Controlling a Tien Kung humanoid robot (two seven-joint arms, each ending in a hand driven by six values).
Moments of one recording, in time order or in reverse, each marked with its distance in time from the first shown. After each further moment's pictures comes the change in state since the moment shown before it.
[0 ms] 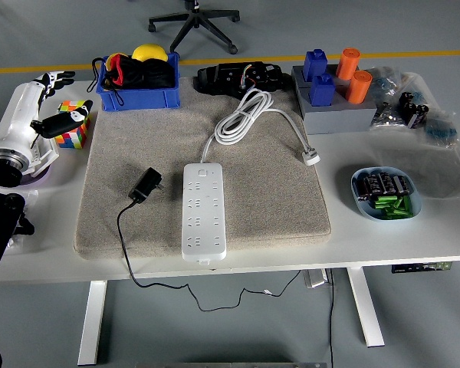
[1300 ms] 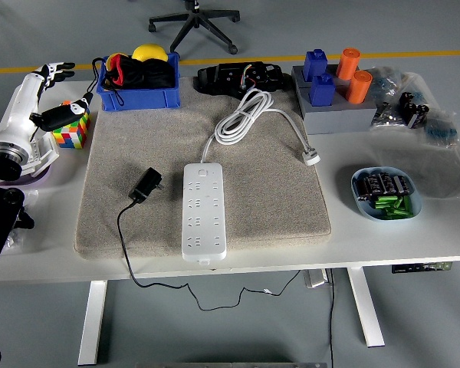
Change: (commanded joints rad) left arm -0.023 0.016 0.012 -0.007 -0.008 0.007 -0.007; right arm 0.025 0.000 -0.009 0.000 -0.012 -0.005 -0.006
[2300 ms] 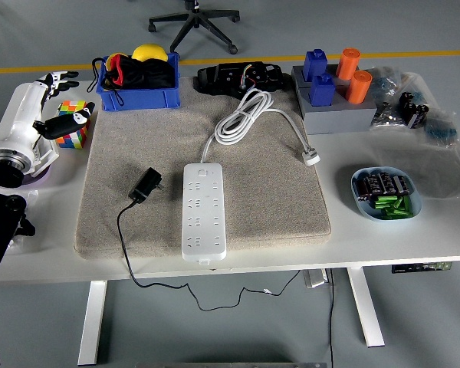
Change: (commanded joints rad) left arm 0.029 -0.007 0.006 -0.009 -0.002 -0.002 0.002; right arm -0.028 0.001 0.001 0.000 0.006 0.001 0.004
